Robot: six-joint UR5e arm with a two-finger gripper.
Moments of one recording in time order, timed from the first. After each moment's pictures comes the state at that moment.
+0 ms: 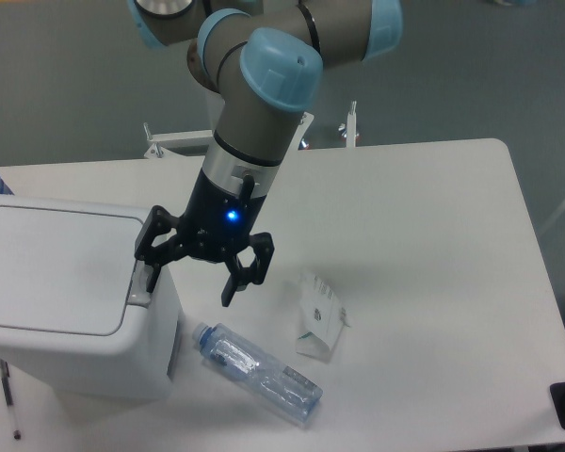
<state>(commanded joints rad) 2.33 -1.81 -1.52 -1.02 1.02 0.19</state>
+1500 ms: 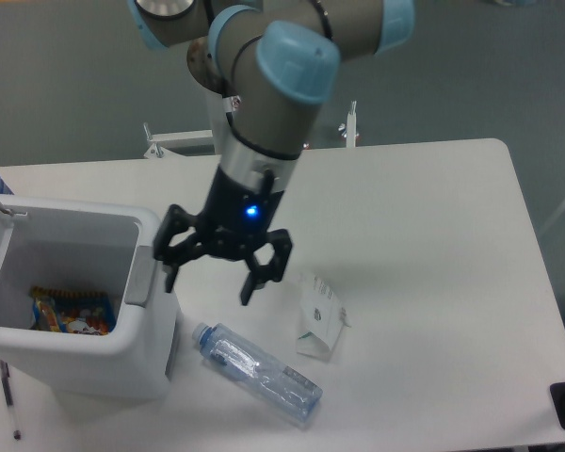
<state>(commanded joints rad) 2.46 -1.81 -1.47 -1.01 1.02 0.21</state>
